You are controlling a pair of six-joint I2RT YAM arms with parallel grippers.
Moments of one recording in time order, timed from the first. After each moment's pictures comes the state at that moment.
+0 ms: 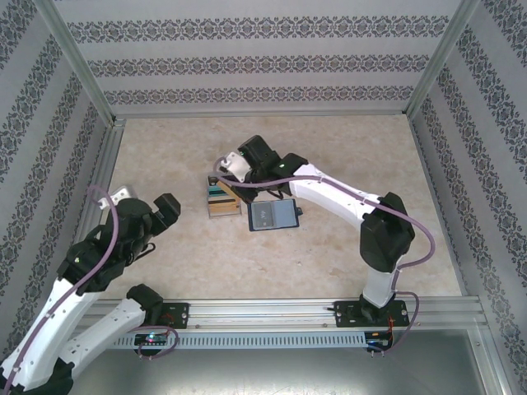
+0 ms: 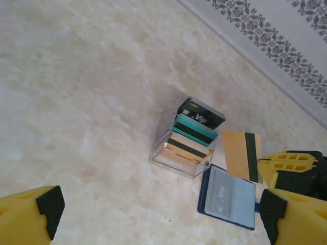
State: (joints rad) left arm -0.51 0.62 0.98 -1.05 -0.38 -0.97; right arm 0.79 1.84 1.58 -0.63 -0.19 -0.20
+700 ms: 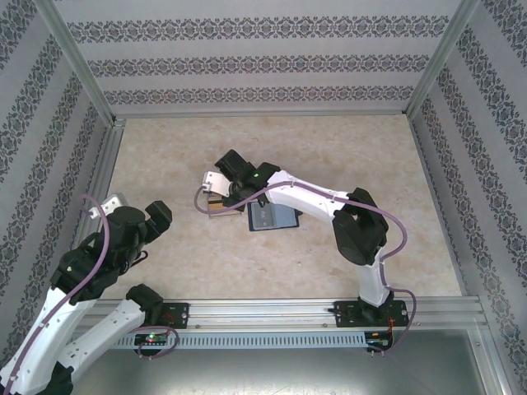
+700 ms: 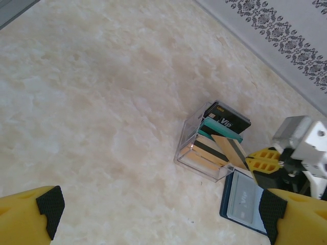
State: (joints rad) left arm -0.51 0.58 0.97 -1.15 -0.44 -0.99; right arm 0.88 2.00 1.66 -0.63 0.01 -0.52
